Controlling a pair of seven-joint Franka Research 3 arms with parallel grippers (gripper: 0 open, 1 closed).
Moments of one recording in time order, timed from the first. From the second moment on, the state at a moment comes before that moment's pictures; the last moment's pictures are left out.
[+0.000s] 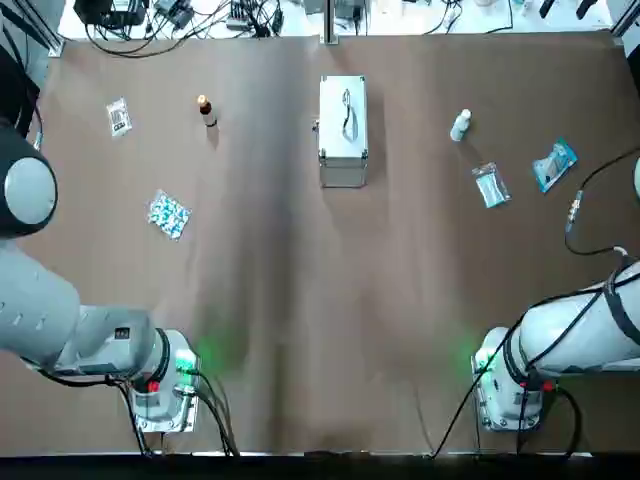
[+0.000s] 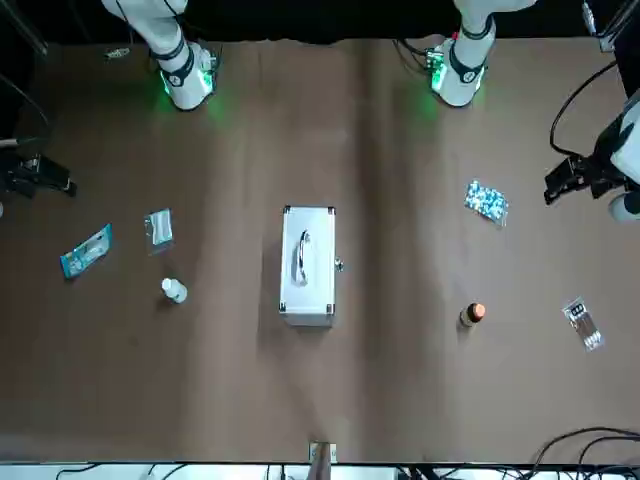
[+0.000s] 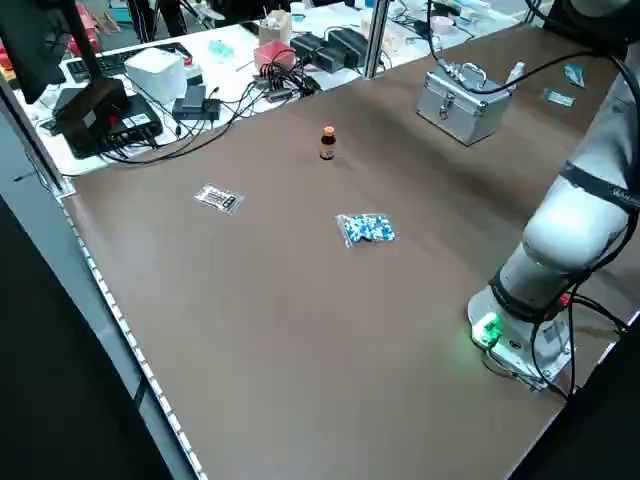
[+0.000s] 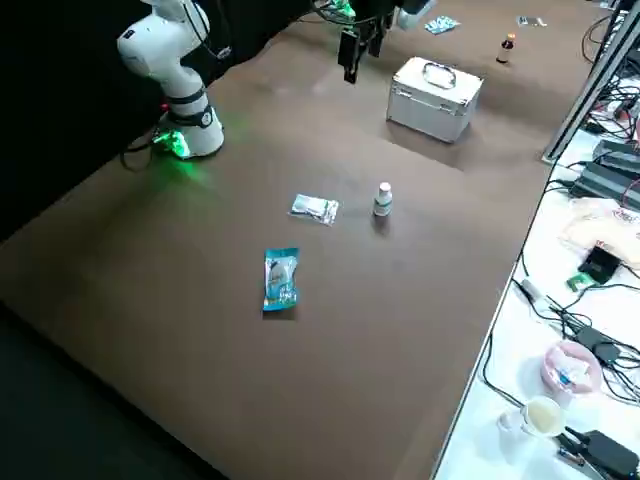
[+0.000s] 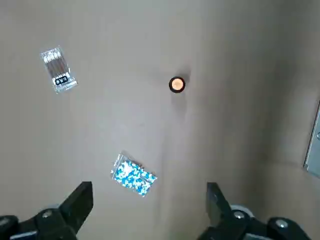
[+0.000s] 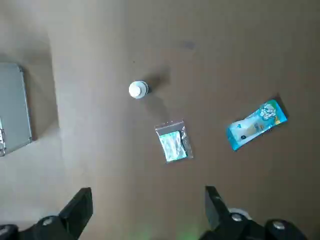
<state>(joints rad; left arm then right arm) 0.02 0.10 -0.11 -1.42 0.04 1.53 -0.16 0.00 0.11 -0.08 -1.44 0.06 1.46 -0.07</state>
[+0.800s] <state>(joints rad) 0.02 0.20 -0.11 -1.44 0.04 1.52 -0.26 -0.01 0.11 -0.07 -1.44 0.06 1.46 -0.07</state>
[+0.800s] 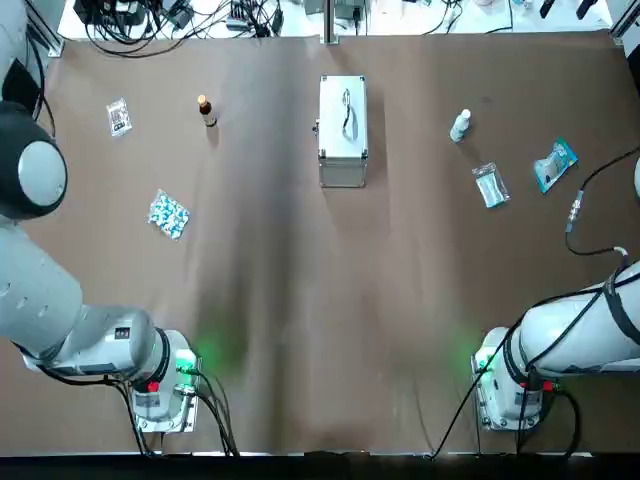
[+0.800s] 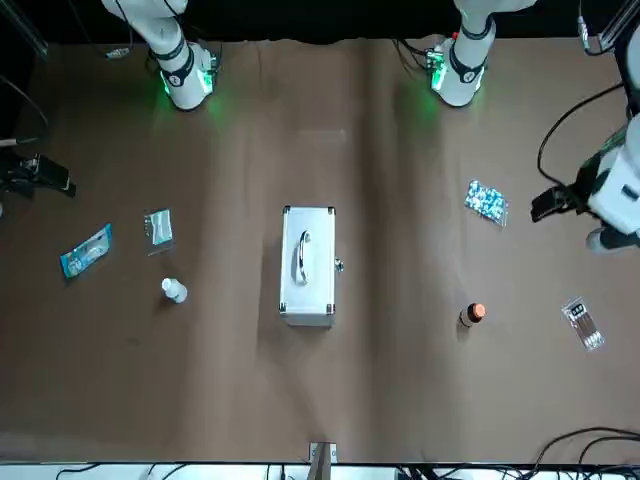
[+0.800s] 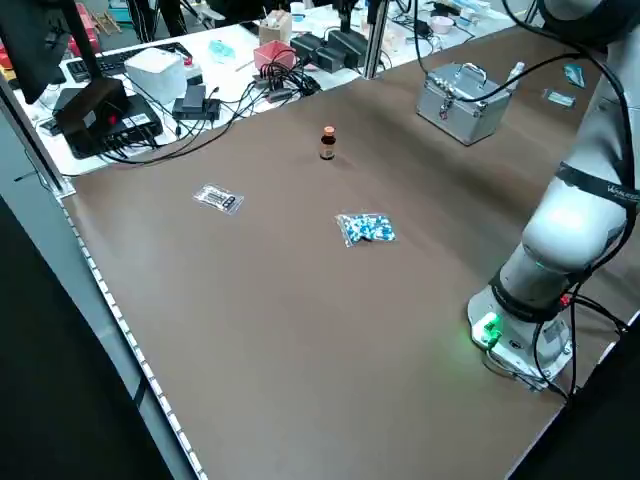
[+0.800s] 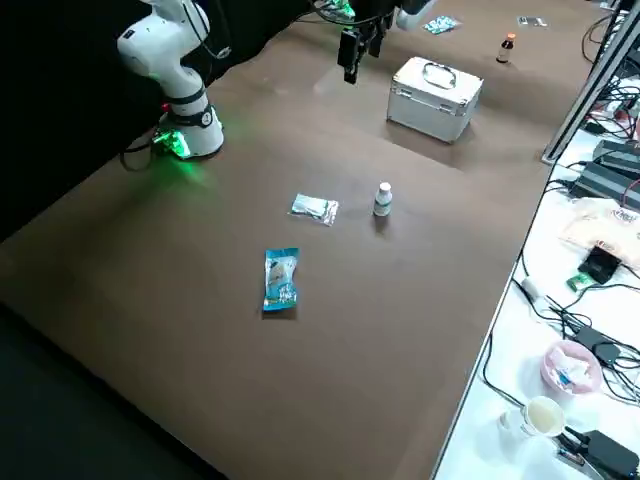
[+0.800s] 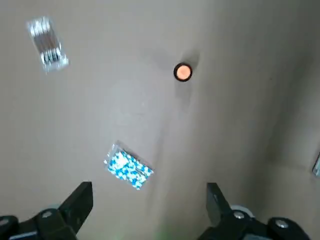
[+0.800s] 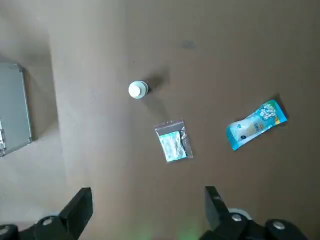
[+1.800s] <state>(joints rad) -0.01 0.25 -0.37 -1.95 -0.04 2.15 -1.49 0.25 0.19 -0.05 -1.47 0.06 1.66 0.15</state>
